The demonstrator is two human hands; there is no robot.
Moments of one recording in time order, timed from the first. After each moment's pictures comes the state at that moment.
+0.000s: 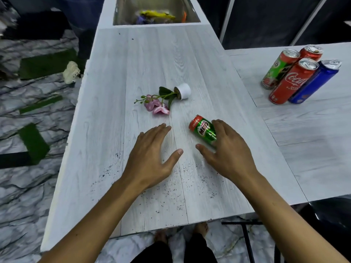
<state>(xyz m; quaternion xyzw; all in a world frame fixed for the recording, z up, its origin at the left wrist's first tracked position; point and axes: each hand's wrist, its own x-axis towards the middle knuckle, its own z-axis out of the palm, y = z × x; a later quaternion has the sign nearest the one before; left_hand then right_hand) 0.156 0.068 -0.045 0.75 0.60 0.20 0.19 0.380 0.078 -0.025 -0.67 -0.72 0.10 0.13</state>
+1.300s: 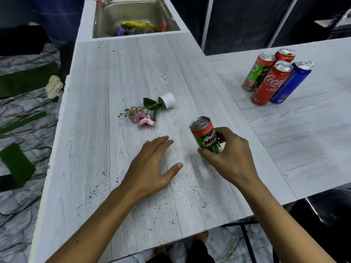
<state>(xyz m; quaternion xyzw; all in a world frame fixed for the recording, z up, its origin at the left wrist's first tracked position) 0.172 0.091 -0.061 0.80 0.53 0.19 0.20 0.406 0.077 -0.017 -0.70 -0.61 0.19 0.31</state>
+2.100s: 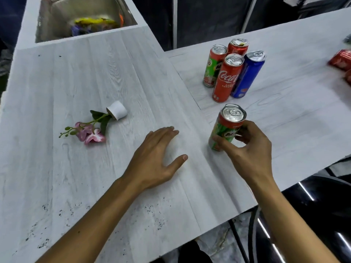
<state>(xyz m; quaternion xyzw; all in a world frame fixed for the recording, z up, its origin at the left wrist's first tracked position) 0.309 0.142 -0.046 0.84 0.45 0.17 0.23 0.546 0.078 -0.022 -0.73 -0.44 0.21 0.49</state>
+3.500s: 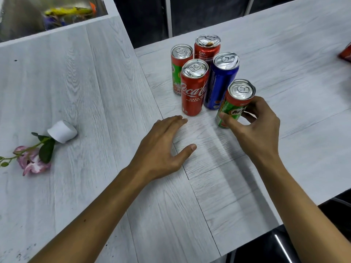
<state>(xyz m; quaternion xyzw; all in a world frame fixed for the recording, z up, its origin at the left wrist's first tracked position) 0.464 0.216 -0.057 0.84 0.47 0.14 0.22 0.703 0.184 -0.050 -0.72 -0.44 0.19 0.51</state>
